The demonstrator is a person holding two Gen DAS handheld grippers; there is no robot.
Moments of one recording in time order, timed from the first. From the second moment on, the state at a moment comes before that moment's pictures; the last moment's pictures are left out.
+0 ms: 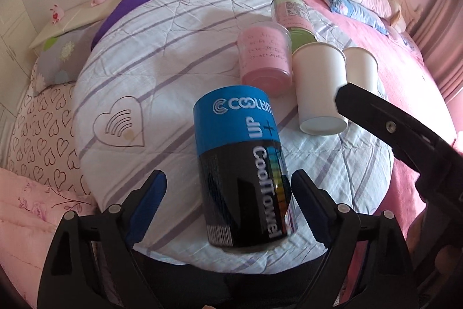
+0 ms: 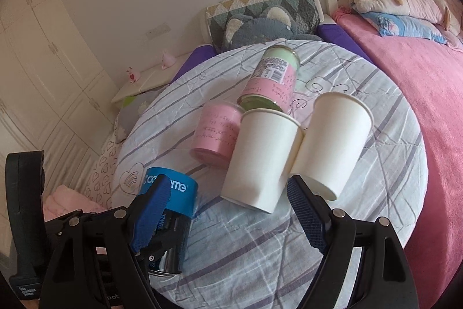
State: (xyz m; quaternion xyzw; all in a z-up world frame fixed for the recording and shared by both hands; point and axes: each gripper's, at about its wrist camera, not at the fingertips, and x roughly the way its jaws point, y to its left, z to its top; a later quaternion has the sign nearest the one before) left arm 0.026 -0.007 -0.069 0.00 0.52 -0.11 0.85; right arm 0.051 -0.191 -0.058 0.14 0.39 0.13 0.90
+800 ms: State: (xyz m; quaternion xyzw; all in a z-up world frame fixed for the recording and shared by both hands) left arm 0.013 0.034 -0.064 -0.03 0.51 -0.15 0.84; right arm 0.088 -0.114 -0.087 0.13 0.52 0.18 0.83
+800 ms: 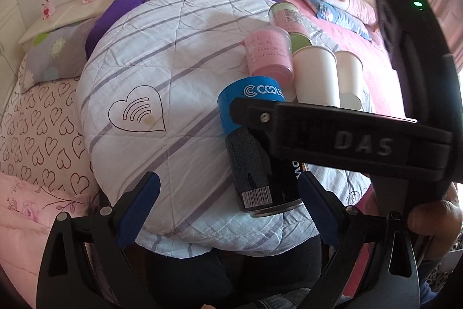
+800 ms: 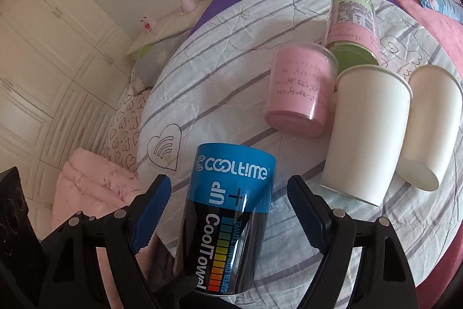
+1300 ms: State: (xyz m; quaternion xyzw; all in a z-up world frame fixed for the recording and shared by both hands) left arm 0.020 0.036 -0.067 -0.03 0.51 -0.15 0.84; right arm 0.101 -0.101 -0.105 0.10 0.53 0.21 0.82
